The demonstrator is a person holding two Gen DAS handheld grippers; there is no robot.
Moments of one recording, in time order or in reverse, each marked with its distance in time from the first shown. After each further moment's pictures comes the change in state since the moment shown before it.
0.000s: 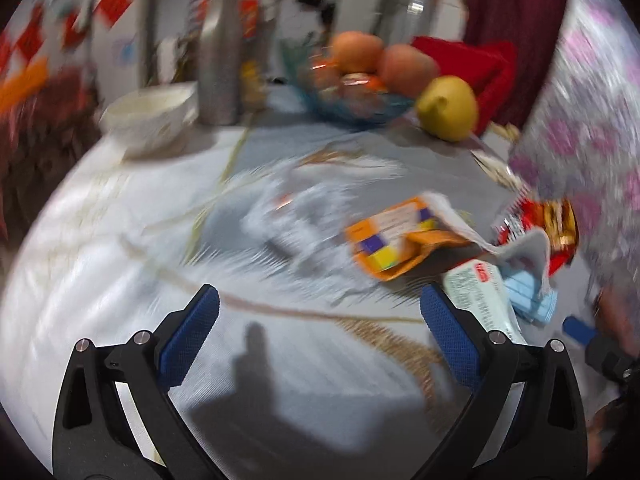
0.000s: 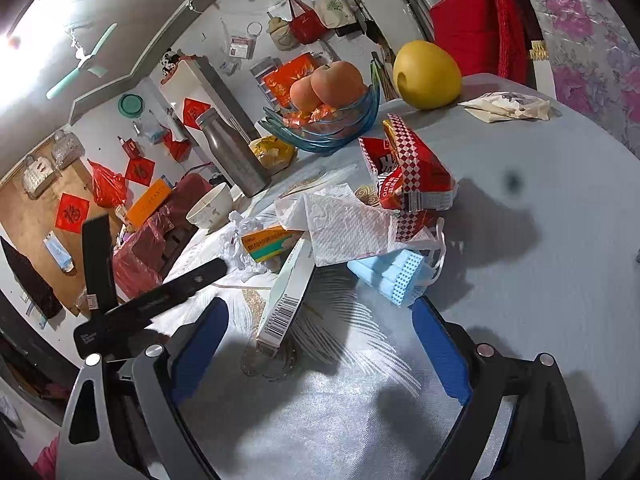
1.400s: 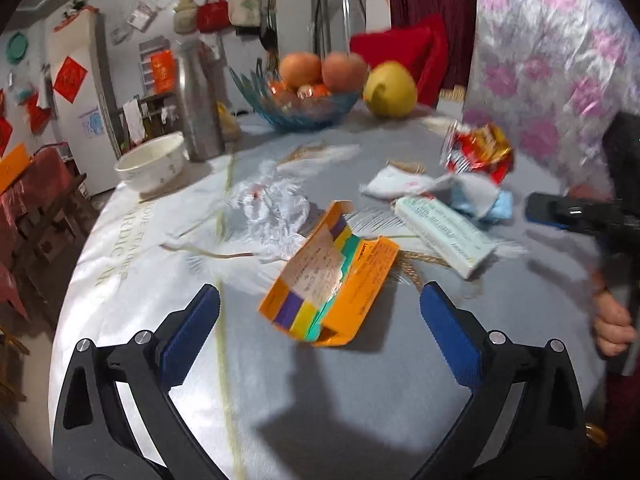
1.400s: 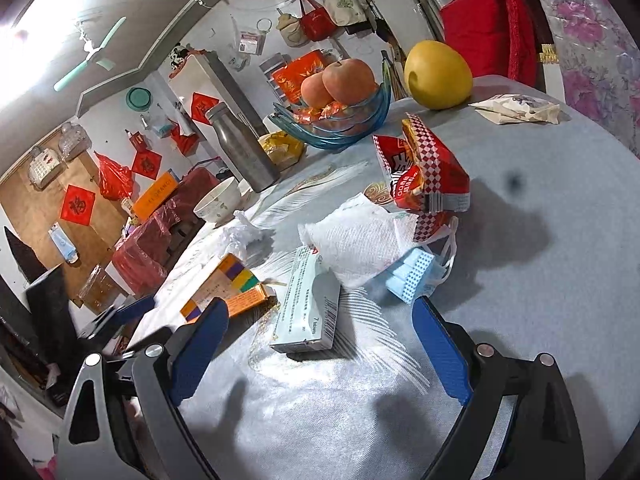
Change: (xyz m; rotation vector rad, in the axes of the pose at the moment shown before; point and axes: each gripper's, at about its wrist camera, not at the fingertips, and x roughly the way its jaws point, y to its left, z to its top) left arm -0.066 0.002 -0.047 0.215 -0.021 -0.037; right arm -0.001 0.005 -0.003 -0.027 0.007 0.021
